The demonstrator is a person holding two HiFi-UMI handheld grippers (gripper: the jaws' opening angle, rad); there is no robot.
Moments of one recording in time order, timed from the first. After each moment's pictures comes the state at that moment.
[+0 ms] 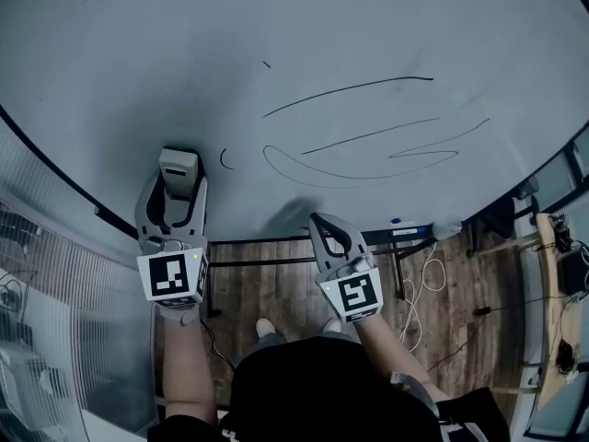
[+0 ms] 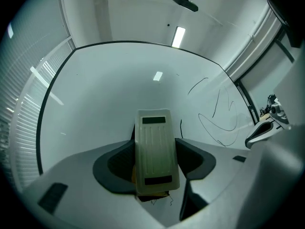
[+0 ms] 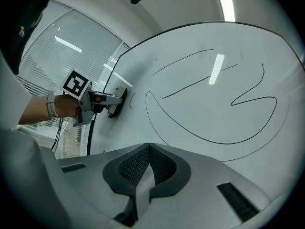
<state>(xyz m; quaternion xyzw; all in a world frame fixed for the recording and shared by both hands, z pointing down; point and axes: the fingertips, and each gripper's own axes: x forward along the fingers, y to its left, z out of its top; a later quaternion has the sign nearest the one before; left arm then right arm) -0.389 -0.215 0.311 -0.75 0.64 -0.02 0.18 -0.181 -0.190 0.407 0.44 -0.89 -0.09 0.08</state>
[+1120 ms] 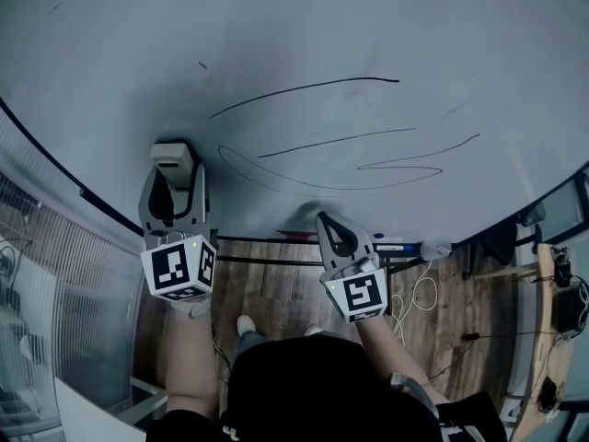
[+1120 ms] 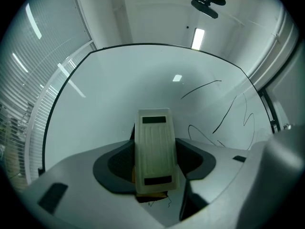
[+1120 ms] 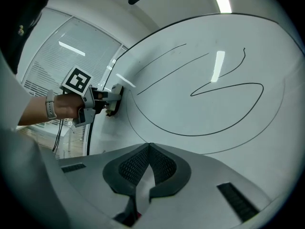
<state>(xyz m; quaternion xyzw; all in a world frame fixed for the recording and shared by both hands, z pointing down) -0.330 -0.226 0.309 -0.68 0.72 0.06 0.11 -0.097 -0.219 0.409 0.41 -0.90 -0.09 0.08</state>
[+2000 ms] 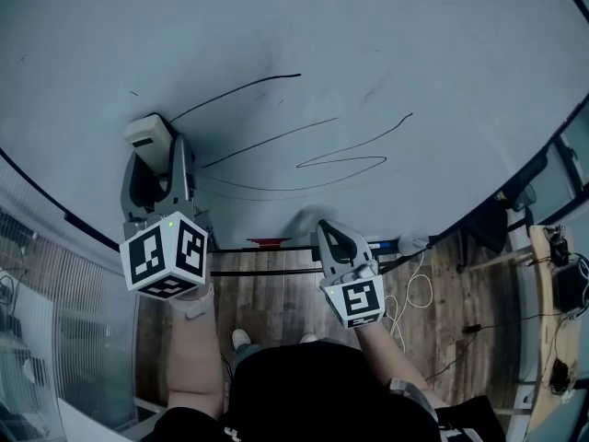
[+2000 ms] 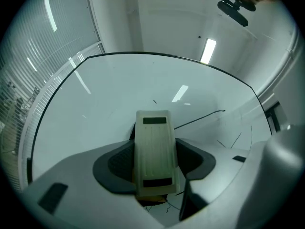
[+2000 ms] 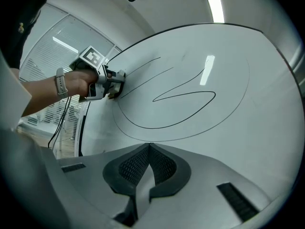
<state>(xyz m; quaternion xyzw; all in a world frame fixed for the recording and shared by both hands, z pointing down) -0.254 -0.234 0.223 -0.67 0.72 0.15 0.07 -0.005 -0.209 0.402 0.46 -0.88 -0.10 0.08</state>
